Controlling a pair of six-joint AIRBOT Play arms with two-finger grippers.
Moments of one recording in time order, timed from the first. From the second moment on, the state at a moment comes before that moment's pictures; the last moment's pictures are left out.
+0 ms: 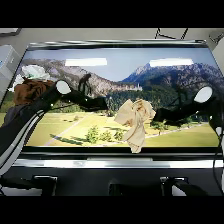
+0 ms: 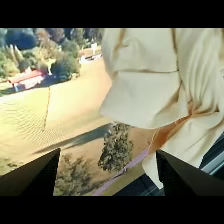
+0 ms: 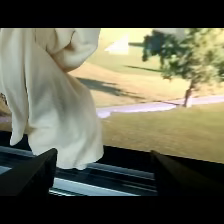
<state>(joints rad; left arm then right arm) -0.38 -1.62 1.38 0.87 -1.08 -1.52 -0.05 -1.20 1.06 -1.19 1.40 1.52</state>
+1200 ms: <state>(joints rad) -0.57 -1.78 1.21 0.31 -0.59 -1.36 -0.05 -1.21 0.62 -0.86 1.18 1.29</state>
